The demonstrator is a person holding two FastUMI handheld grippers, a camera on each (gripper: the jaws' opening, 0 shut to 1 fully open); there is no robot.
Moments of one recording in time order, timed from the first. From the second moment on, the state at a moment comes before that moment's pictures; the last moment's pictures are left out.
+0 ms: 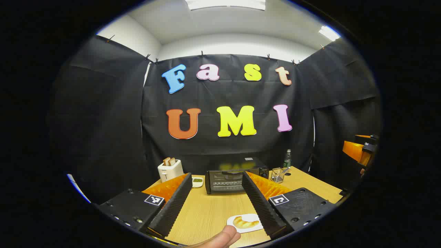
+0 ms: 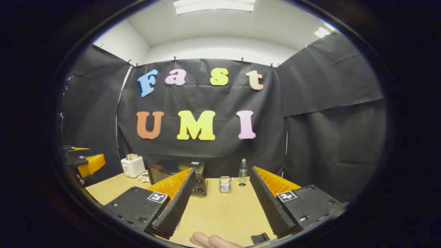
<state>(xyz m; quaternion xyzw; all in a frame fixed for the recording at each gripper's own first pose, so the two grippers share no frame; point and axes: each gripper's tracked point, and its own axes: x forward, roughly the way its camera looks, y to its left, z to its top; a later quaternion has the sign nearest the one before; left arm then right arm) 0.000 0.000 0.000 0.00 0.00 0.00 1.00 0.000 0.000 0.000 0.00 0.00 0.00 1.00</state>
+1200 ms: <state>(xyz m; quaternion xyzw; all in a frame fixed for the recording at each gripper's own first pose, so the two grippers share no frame) 0.139 -0.012 0.005 -0.03 0.01 -0.02 1.00 0.061 -0.009 -0.003 0.00 -0.01 0.02 1.00</state>
